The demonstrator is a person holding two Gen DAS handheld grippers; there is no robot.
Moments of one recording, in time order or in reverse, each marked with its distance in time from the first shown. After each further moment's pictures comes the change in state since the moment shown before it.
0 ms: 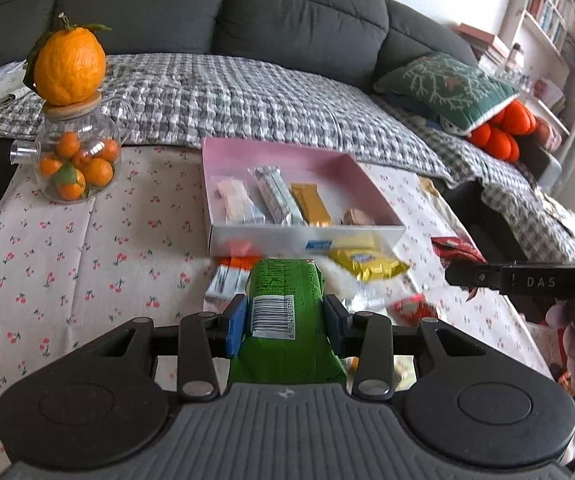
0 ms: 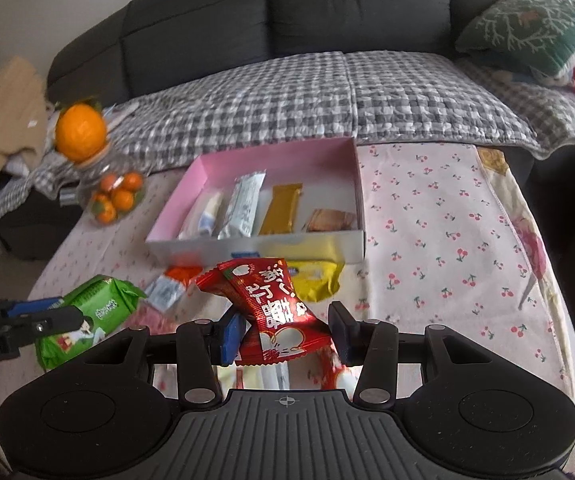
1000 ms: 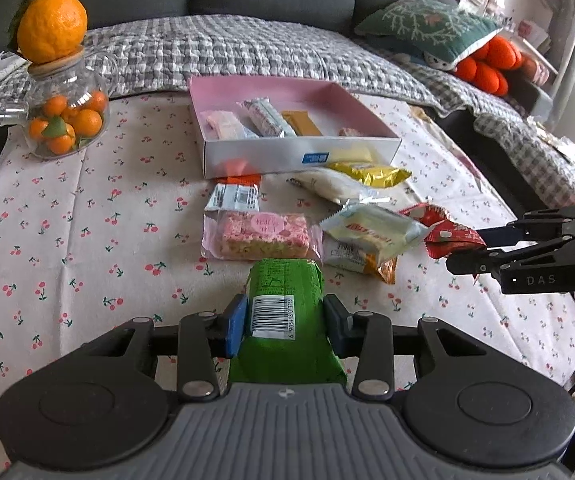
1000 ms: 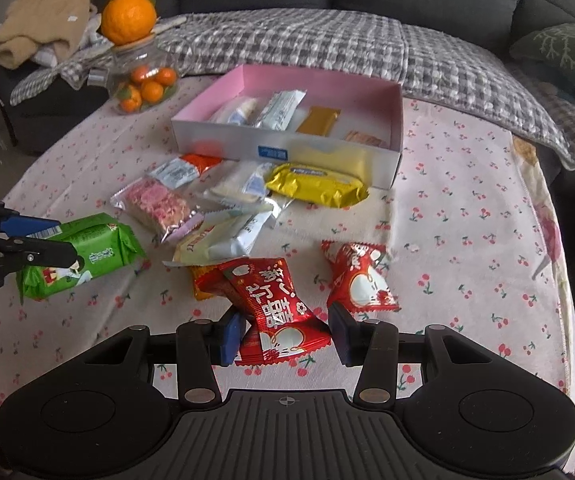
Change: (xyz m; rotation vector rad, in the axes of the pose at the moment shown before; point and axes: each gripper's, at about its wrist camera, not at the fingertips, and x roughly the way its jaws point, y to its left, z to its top) left arm -0.002 0.003 -0.049 0.109 0.123 -0.008; right arm 0.008 0.018 -0.061 -0.259 0.125 -0.014
